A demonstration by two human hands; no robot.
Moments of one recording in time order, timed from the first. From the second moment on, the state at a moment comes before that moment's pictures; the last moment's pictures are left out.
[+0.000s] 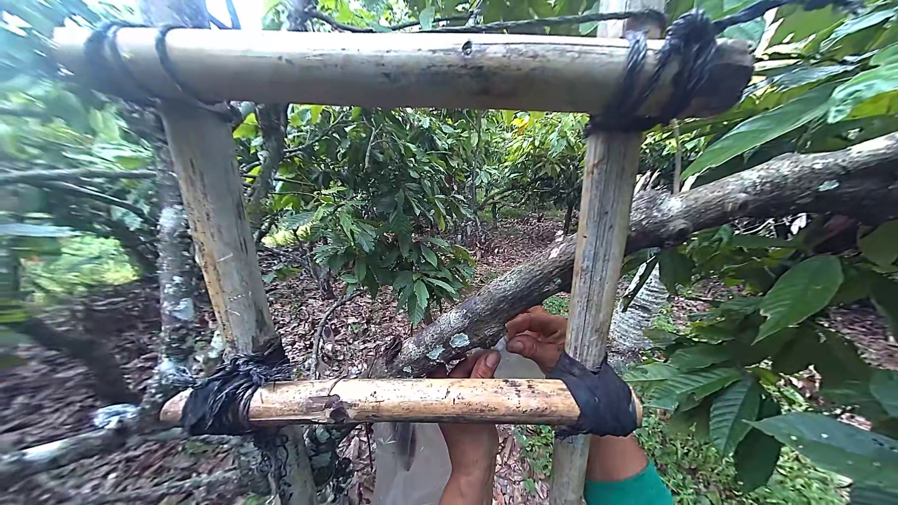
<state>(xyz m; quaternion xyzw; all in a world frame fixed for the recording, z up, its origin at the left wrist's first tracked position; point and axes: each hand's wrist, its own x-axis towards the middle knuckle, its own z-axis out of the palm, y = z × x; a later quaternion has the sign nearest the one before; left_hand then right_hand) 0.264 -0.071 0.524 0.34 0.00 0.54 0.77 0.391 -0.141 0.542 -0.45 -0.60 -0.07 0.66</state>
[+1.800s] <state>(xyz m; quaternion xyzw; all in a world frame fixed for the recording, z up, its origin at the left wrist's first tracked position) 0.265 -0.070 0.526 0.28 -0.03 0.46 0.85 0.385 -0.143 0.535 -0.44 -0.63 -0.07 0.63</state>
